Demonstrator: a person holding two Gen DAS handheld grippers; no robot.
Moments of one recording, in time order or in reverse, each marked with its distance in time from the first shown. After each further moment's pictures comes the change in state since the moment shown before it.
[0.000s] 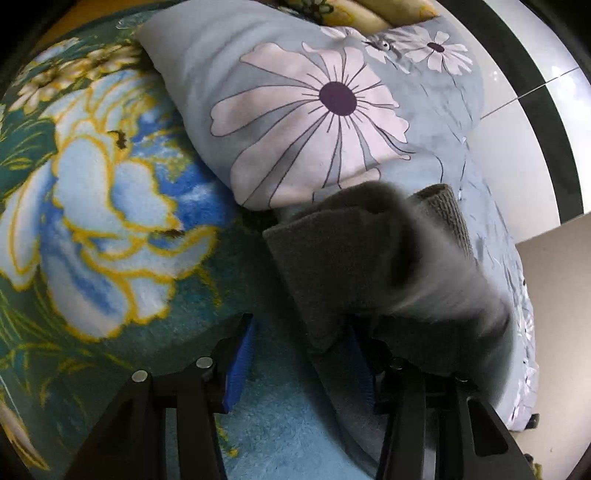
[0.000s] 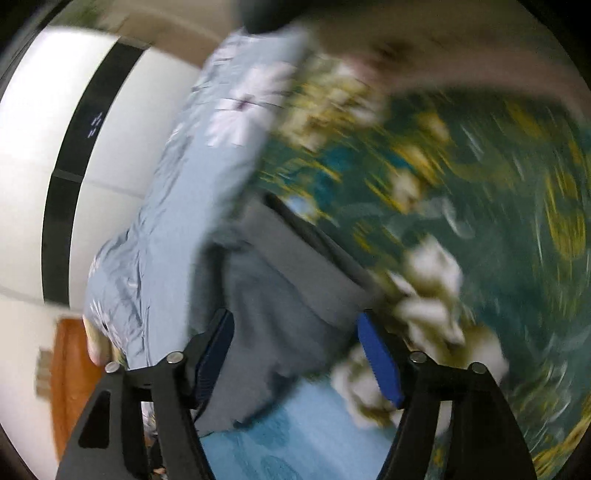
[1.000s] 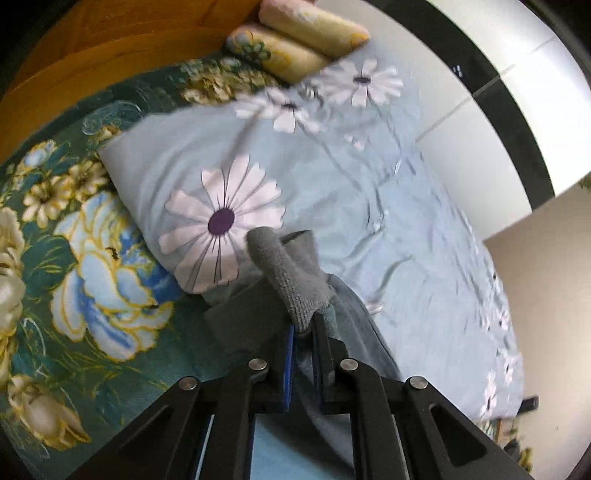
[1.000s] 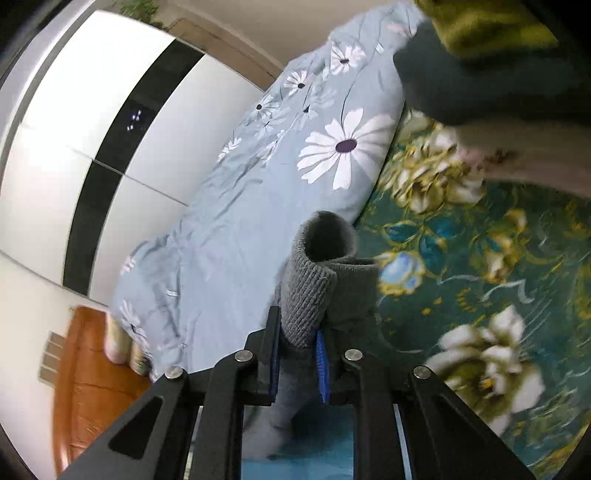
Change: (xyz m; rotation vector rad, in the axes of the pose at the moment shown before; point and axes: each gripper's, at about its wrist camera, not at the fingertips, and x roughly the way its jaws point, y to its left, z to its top) left arm -0.089 -0.077 0.030 0.133 -0.031 -0.035; right arm -0.046 0.145 0.020 -0.208 -0.118 0.046
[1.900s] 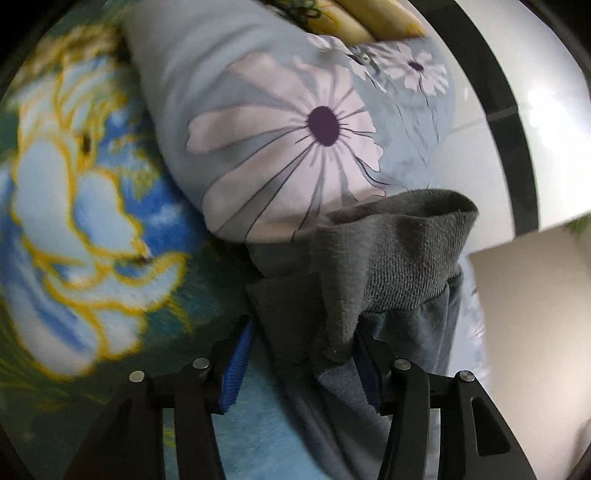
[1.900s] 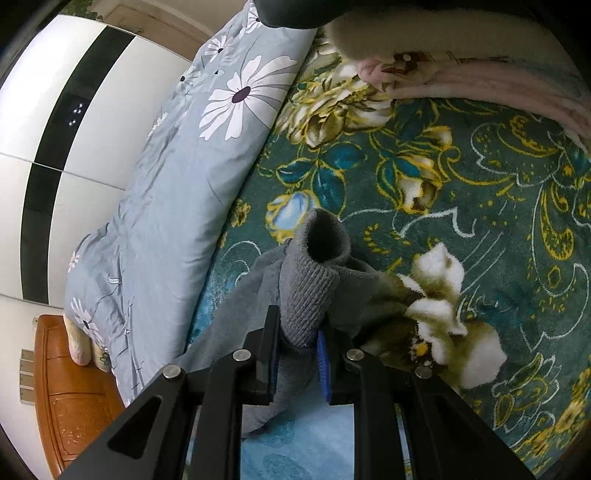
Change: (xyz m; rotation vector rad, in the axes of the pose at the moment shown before) left arm 0.075 0.098 -0.053 -0.205 0.020 -0.230; right arm 0.041 -0.090 -0.029 0.146 0.137 -0.155
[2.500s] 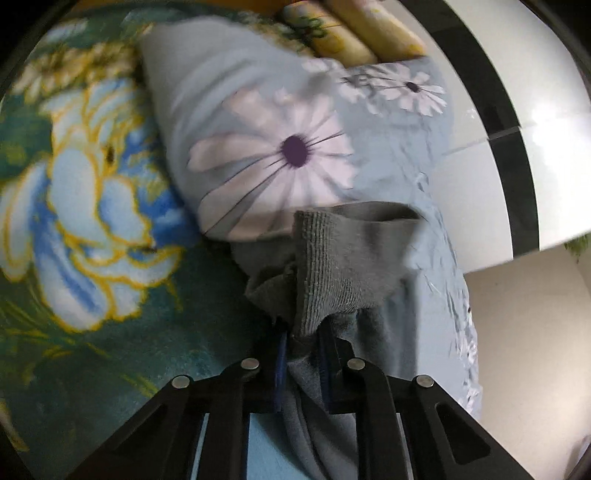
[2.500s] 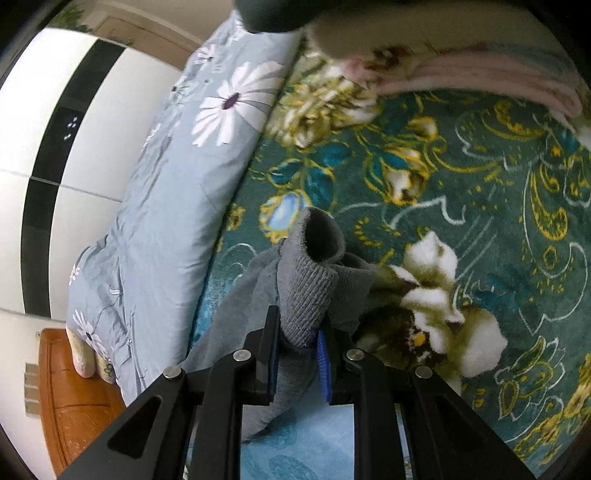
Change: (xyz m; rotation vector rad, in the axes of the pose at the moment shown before) left arm -0.050 -0.041 -0.014 0.034 -0.051 0.051; right arm -0.009 0.002 -0.008 0.014 -0.034 0.016
